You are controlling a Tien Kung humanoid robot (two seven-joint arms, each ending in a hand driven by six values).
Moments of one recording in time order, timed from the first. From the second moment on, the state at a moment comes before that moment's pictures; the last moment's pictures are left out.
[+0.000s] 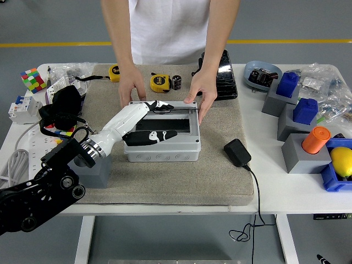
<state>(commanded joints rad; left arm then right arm) -0.49 0.40 -0.63 -1.38 1.59 0.29 -0.09 0.13 -0.12 1.11 0.18 -0.37 -0.09 -0.19</state>
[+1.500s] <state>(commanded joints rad) -0.33 0.35 -1.13 -1.39 1.38 0.31 -0.21 0.15 -0.14 1.09 0.18 -0.36 -0.09 -0.19</state>
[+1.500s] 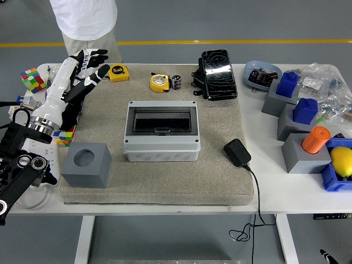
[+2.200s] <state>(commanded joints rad) -0.29 0.33 -1.25 -1.38 1.38 0.30 -0.23 0.15 -0.15 1.10 0.18 -0.36 -0.09 -0.20</state>
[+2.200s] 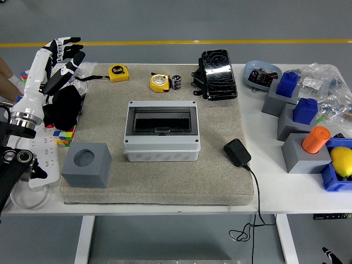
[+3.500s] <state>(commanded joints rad) -0.30 0.31 -1.33 -1.38 1.37 0.29 -0.23 0.17 -0.16 1.10 0.18 -0.36 -0.08 -0.19</state>
